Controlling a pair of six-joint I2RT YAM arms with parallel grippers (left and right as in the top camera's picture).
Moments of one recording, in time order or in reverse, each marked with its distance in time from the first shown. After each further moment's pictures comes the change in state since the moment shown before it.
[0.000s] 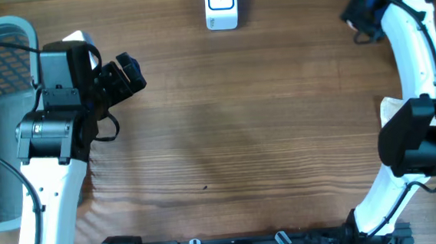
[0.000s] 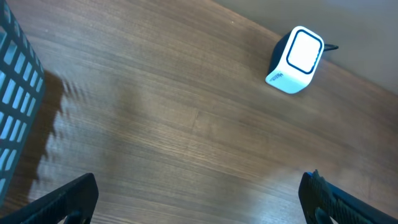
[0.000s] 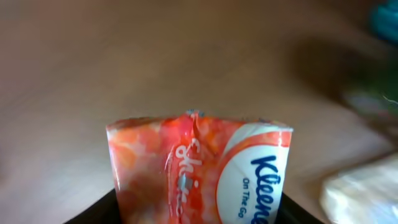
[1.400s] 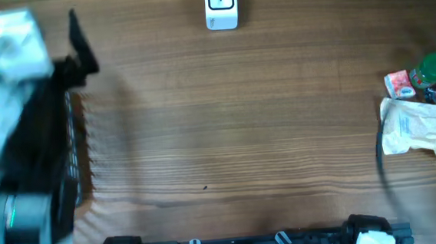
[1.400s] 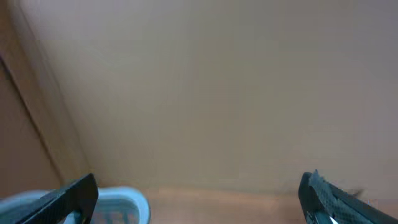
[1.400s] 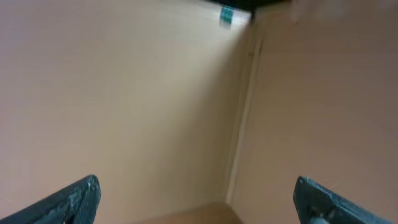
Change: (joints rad) left arm 0.019 -0.324 -0.027 0.543 -0.211 0.546; right arm -0.066 -1.192 -0.390 0.584 0.032 -0.718
